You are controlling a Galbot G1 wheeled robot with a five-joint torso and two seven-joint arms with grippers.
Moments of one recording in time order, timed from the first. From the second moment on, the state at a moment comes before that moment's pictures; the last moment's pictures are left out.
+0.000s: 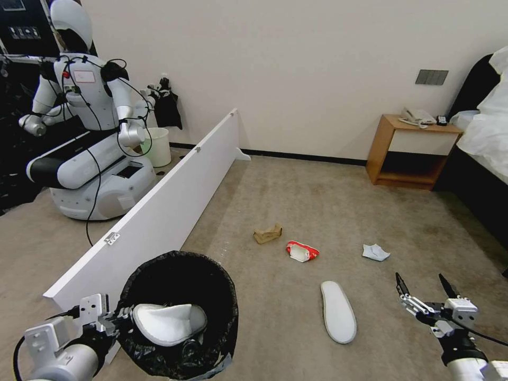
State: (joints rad) left arm 1.67 -1.17 -0.82 -2.46 -0.99 0.74 -0.49; right arm -1.67 1.29 0.89 2.05 0.41 0.12 -0.12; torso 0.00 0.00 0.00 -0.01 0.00
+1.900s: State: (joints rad) left arm 1.66 -1.17 -0.84 -2.46 -1.01 0.74 -0.50; right arm -1.62 1.20 0.86 1.97 0.46 -0.03 -0.05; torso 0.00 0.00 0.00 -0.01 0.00
